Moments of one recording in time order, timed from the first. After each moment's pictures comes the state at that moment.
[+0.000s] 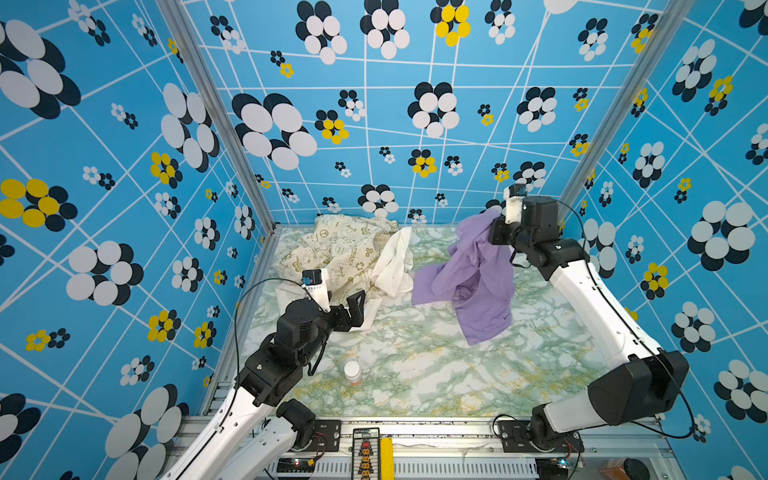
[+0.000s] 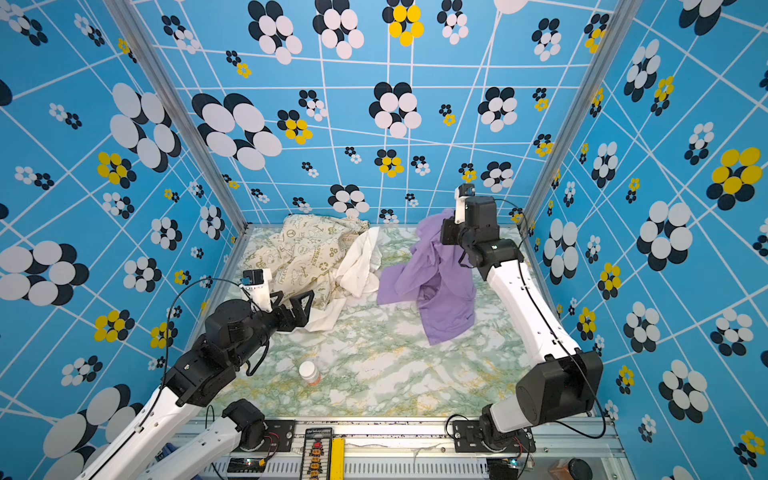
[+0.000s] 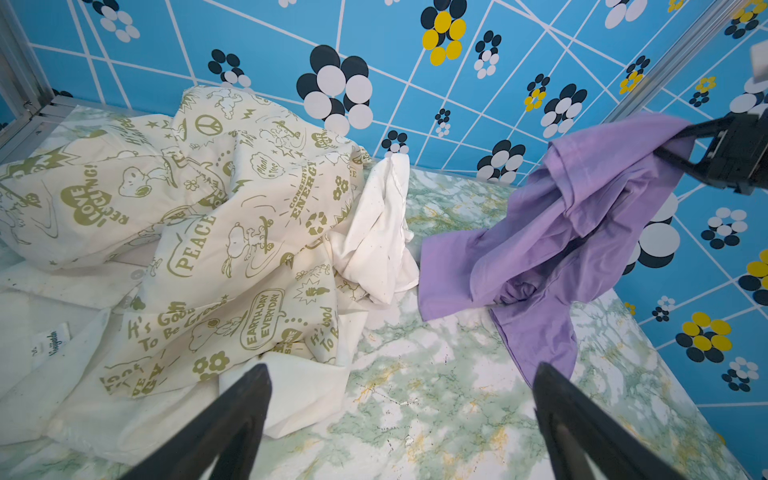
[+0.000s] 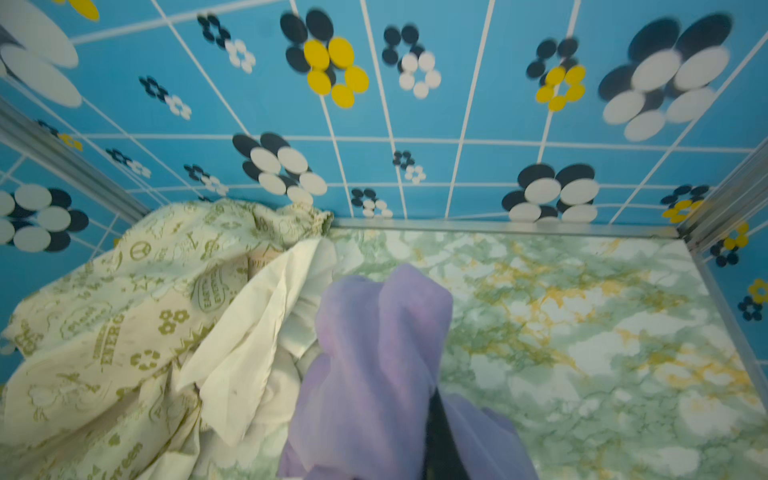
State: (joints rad) left arm -0.55 0.66 0.77 -0.42 -0.16 -0.46; right arm 0.20 1.53 1.60 -0.48 0.02 0.15
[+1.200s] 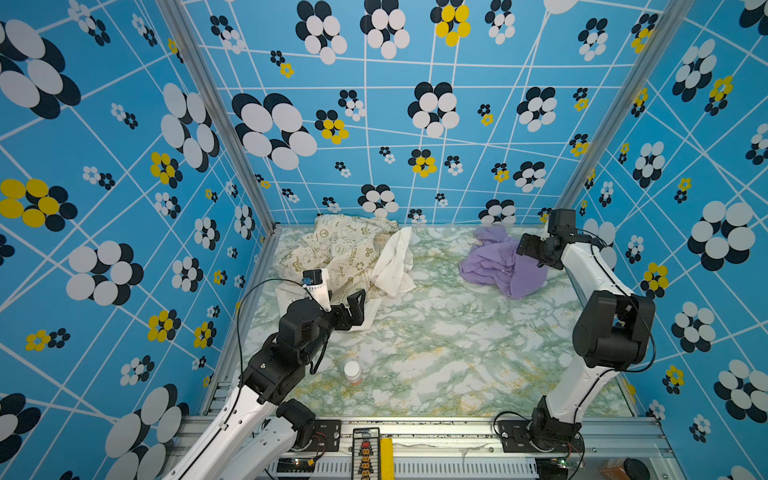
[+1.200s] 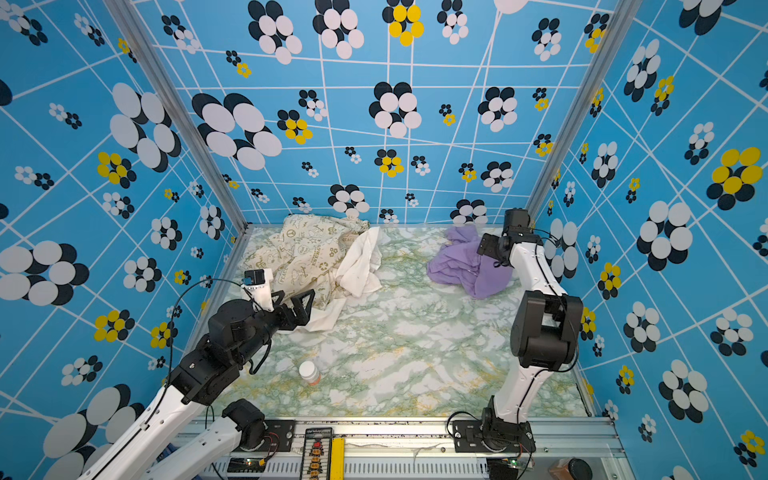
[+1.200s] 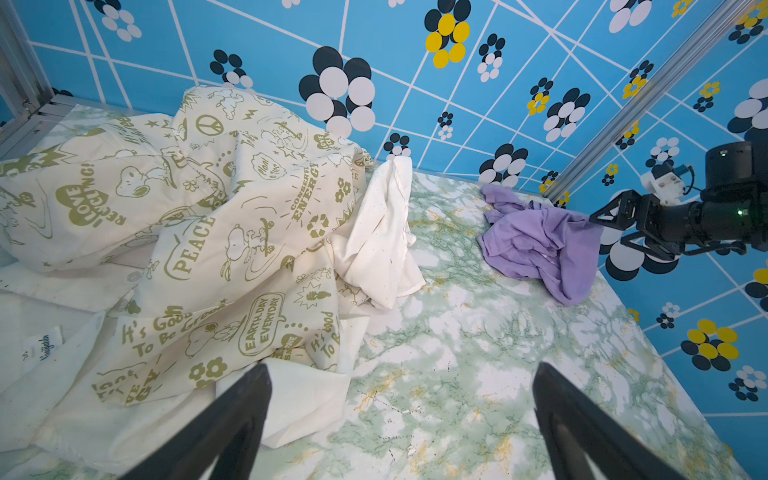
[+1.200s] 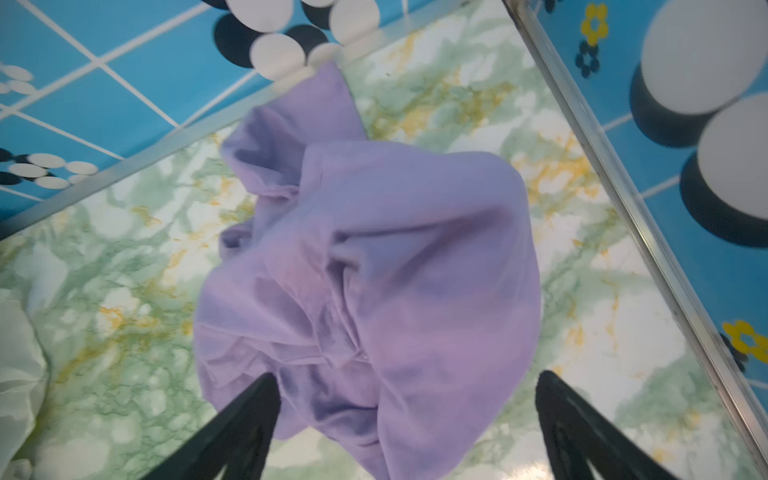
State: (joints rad) left arm -0.53 0.66 0.74 -0.38 -0.15 -0.46; right arm -0.16 1.81 1.52 -0.63 0.04 0.26
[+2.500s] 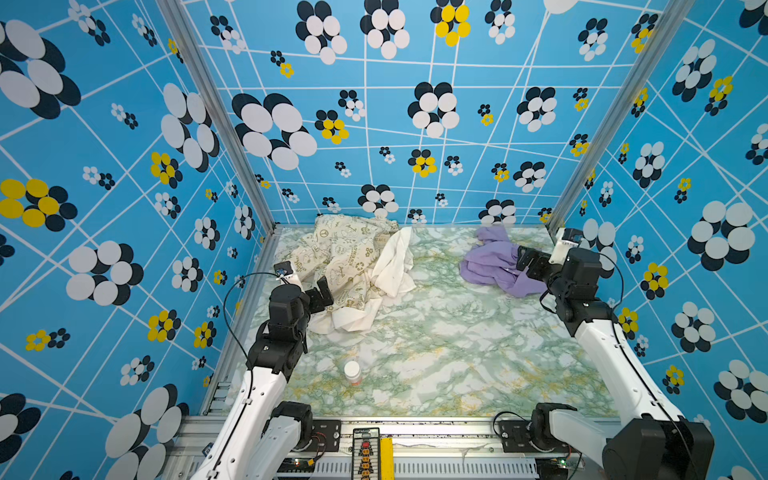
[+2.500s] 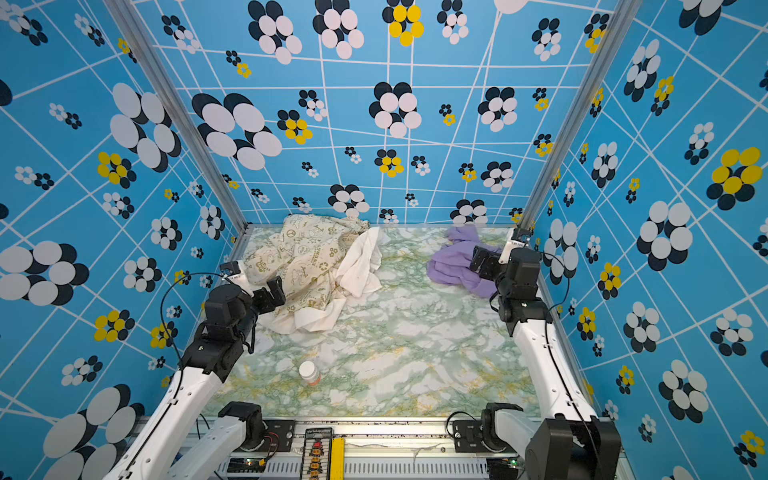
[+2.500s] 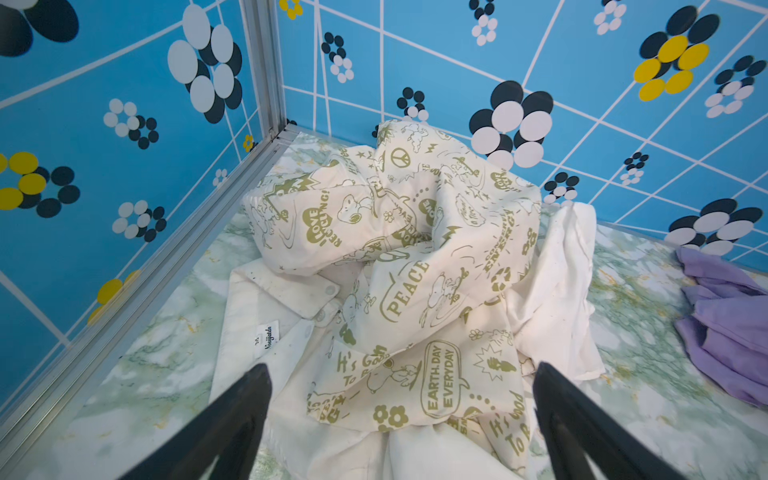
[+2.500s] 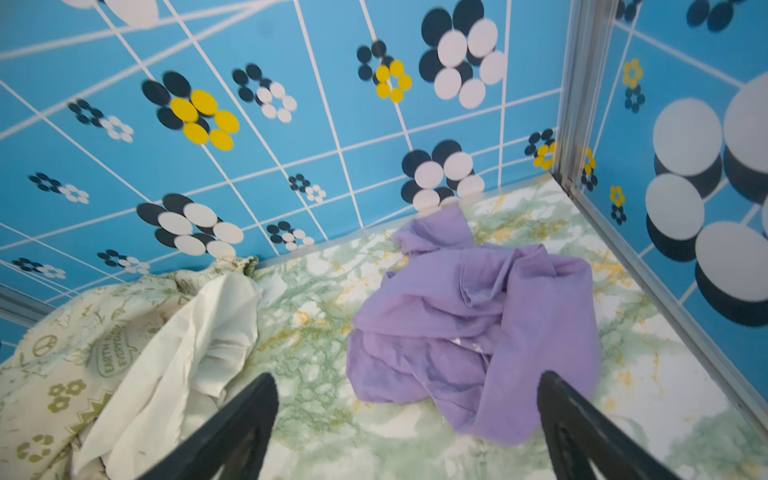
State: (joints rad) left arm -0.10 0.83 0.65 -0.20 -0.16 -0.31; right arm -0.05 1.11 0.81 -0.06 -0.01 0.26
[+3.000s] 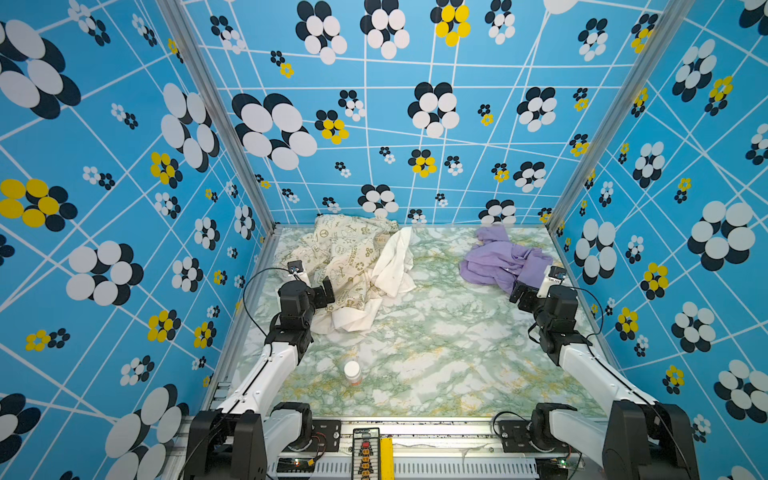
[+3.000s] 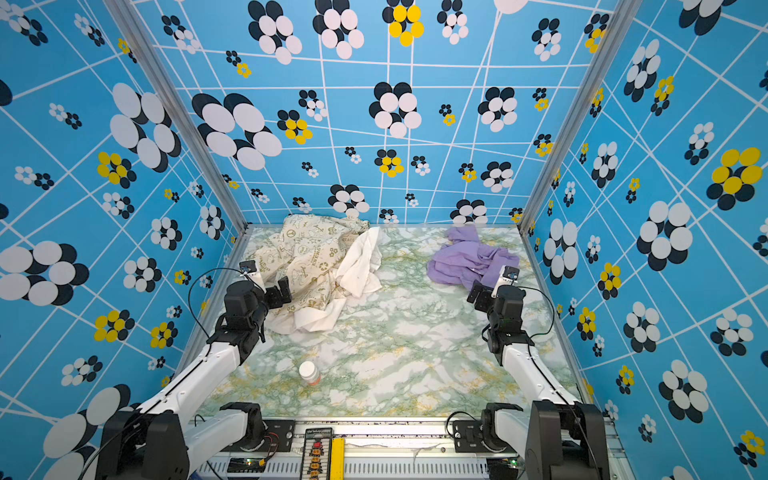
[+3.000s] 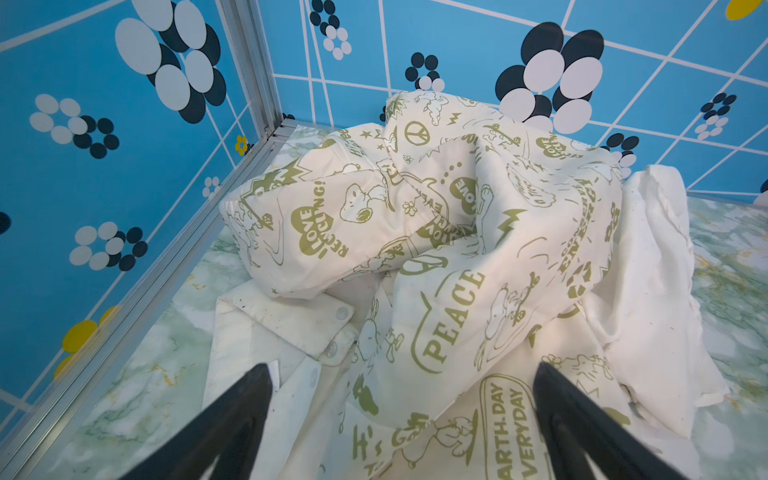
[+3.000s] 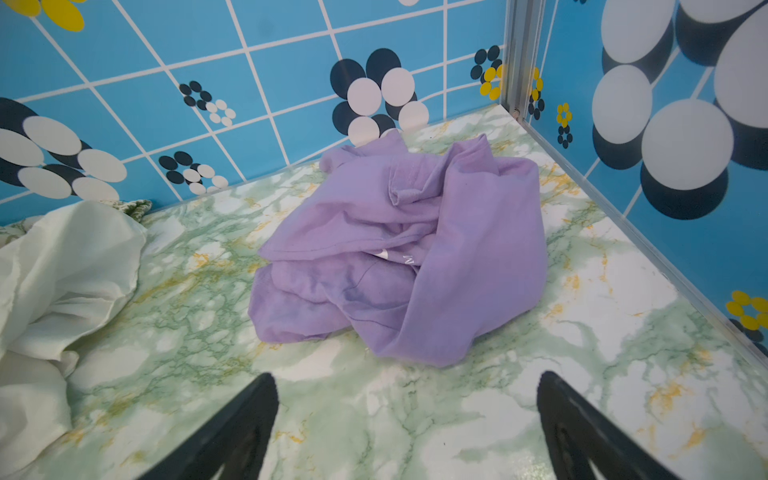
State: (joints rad) left arm -0.05 1.11 0.50 0.25 -0.13 -0.15; right arm -0.05 1.15 0.44 0.30 0.10 0.20
